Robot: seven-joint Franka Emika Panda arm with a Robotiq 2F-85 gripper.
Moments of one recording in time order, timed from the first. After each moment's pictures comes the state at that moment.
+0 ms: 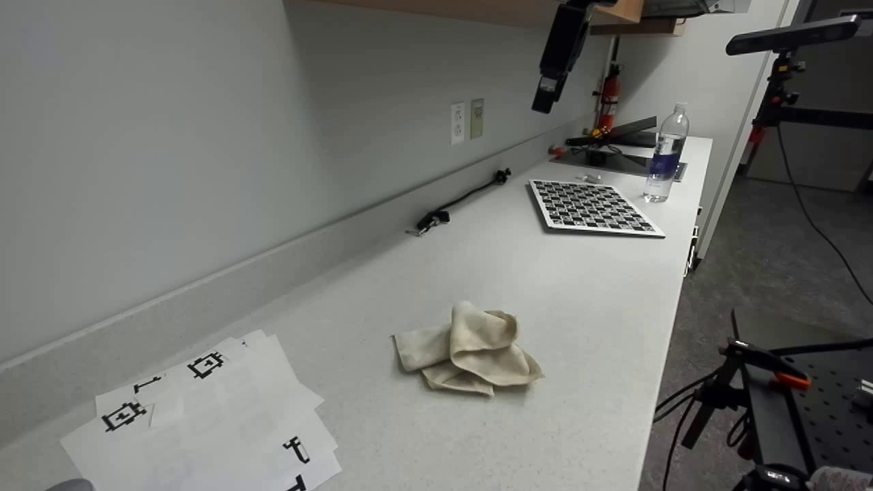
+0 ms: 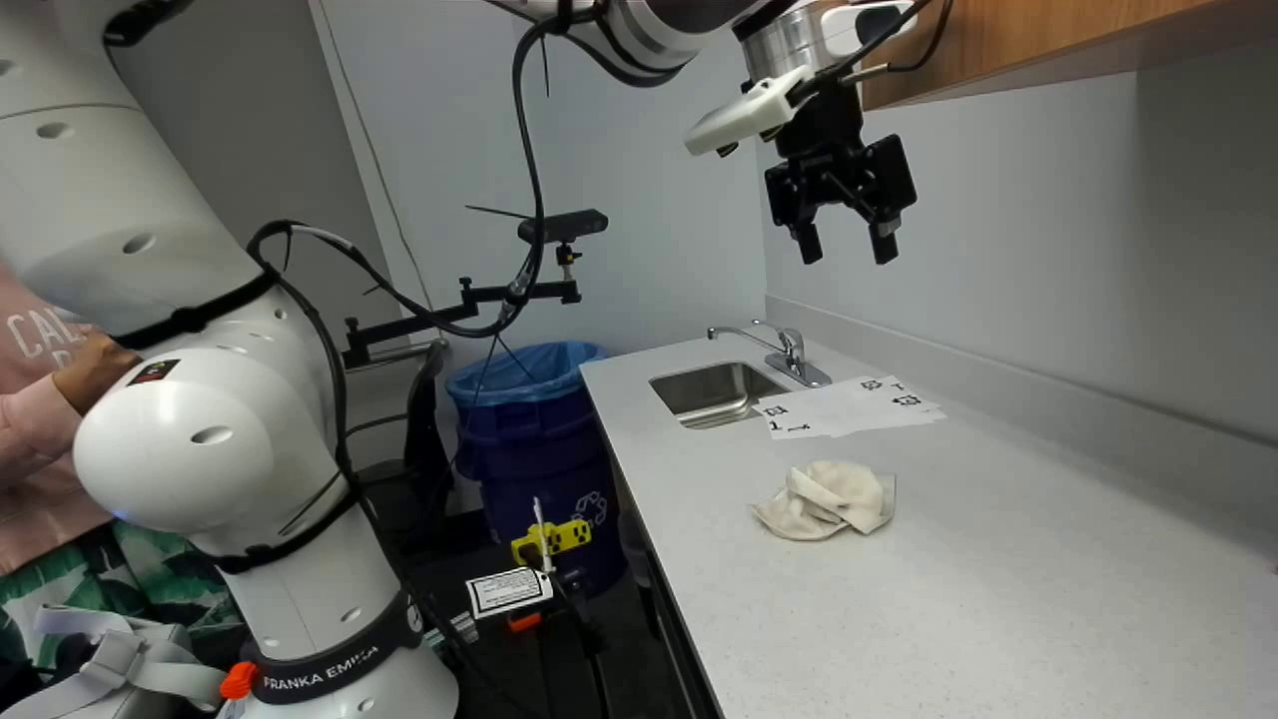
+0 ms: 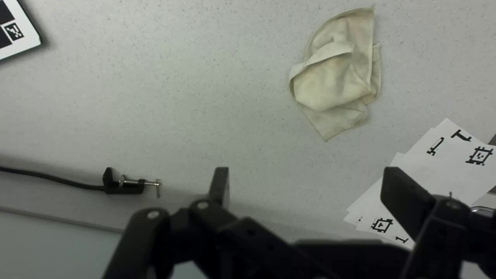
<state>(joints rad) 0.02 -0.25 -0.02 -2.22 -0.03 2.20 -0.14</state>
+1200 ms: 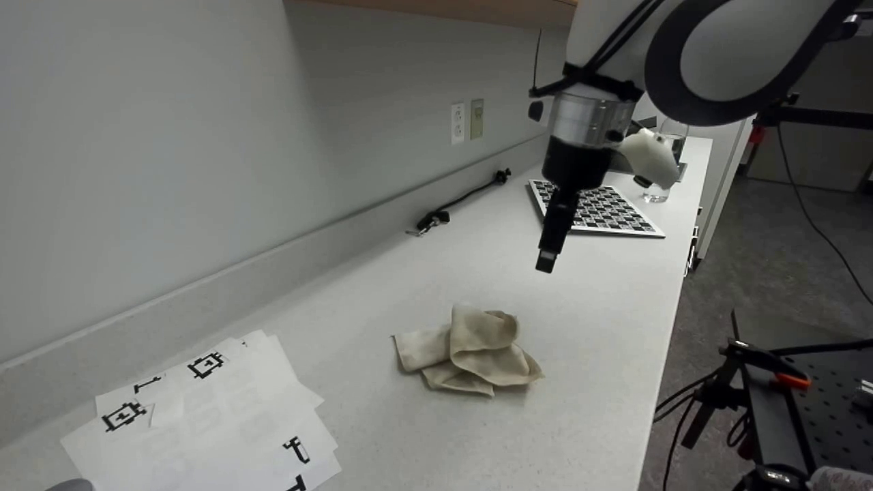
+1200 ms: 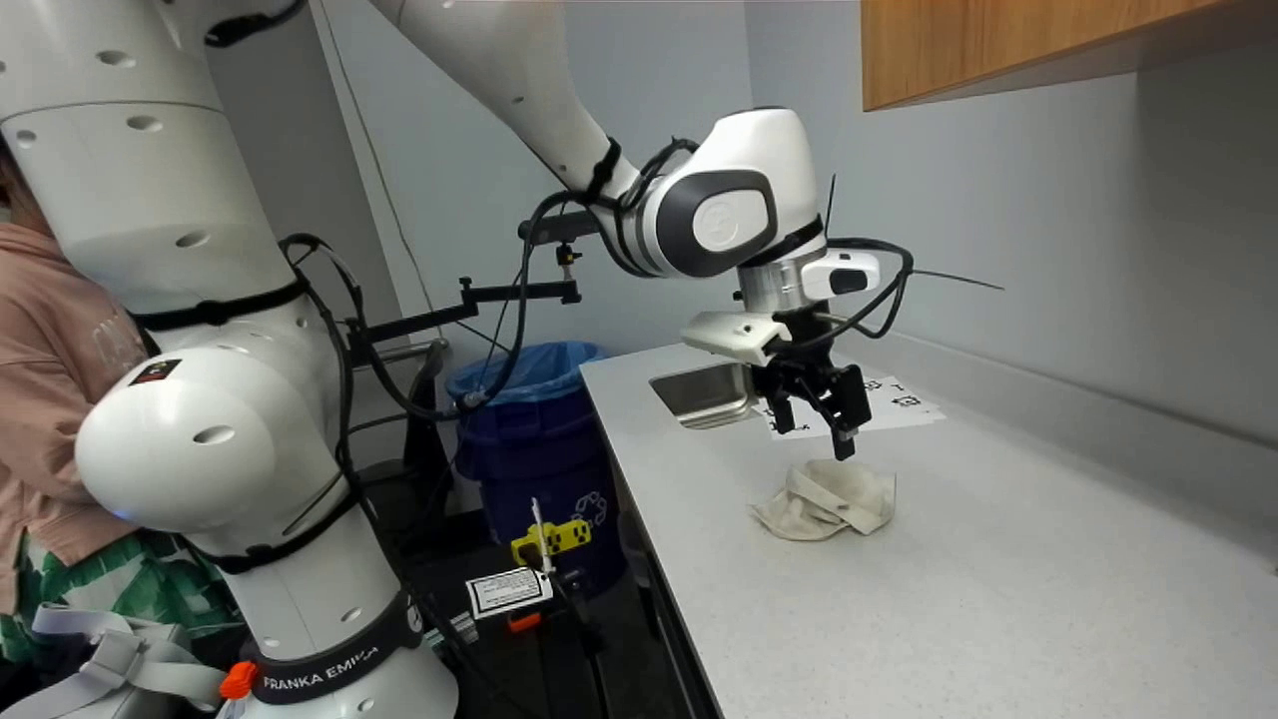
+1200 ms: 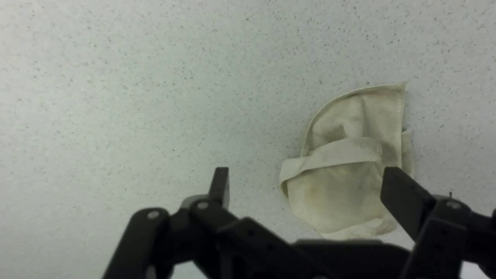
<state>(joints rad) 0.02 -0.02 0.02 -2.49 -0.06 2.59 -0.06</state>
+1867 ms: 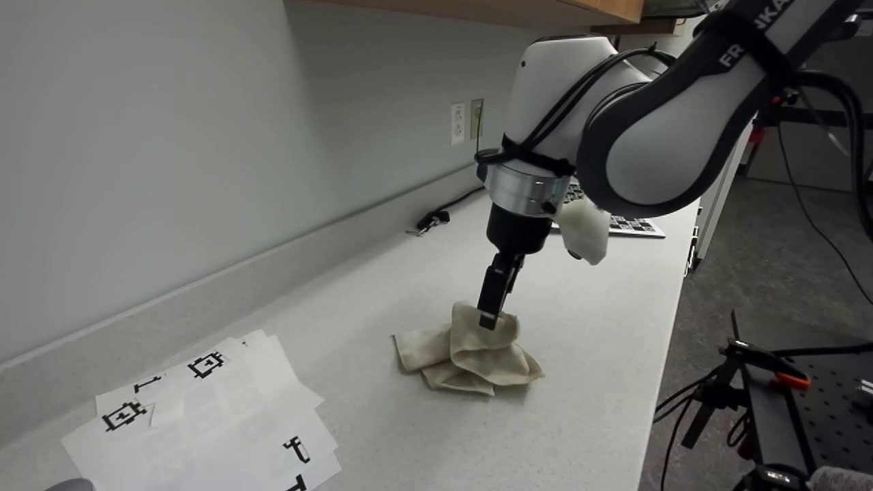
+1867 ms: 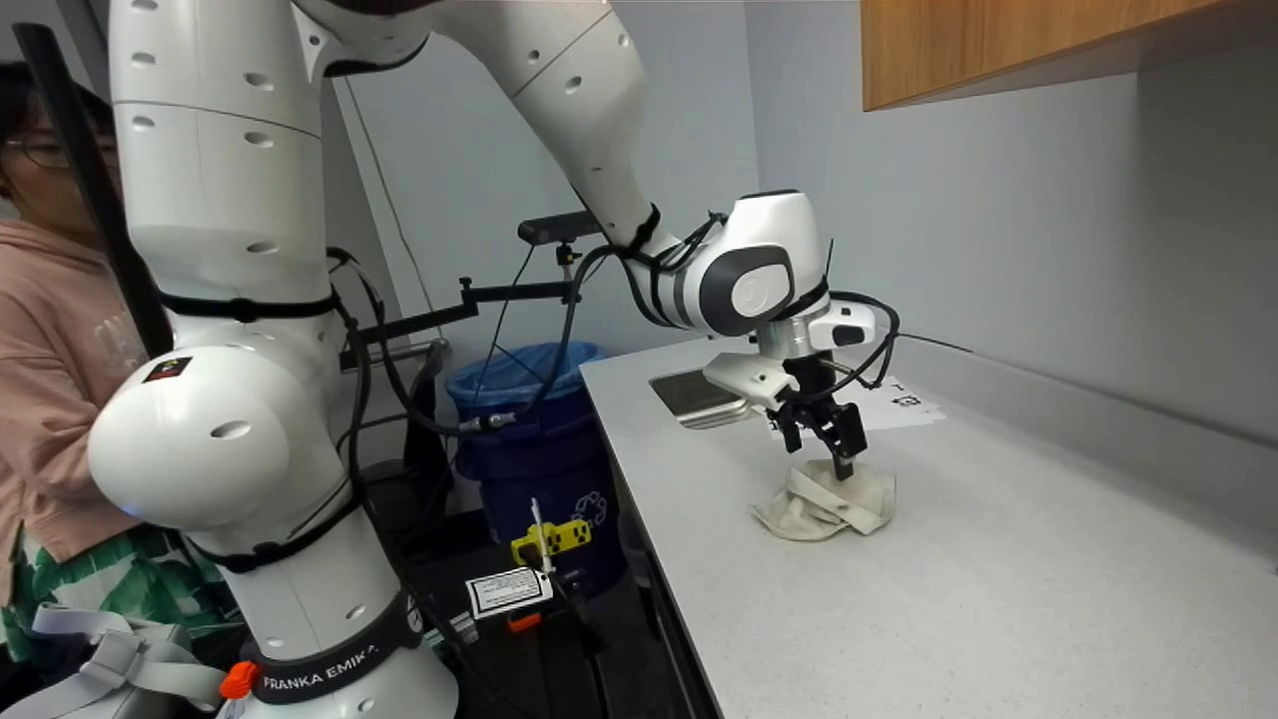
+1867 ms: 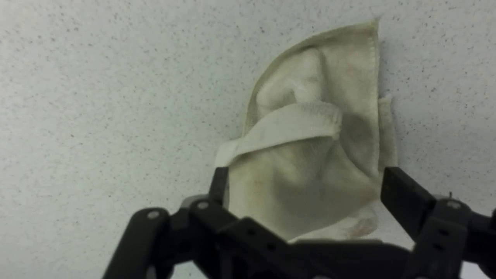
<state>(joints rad) 0.09 0.26 0.06 -2.34 -0.07 2.75 0.08</state>
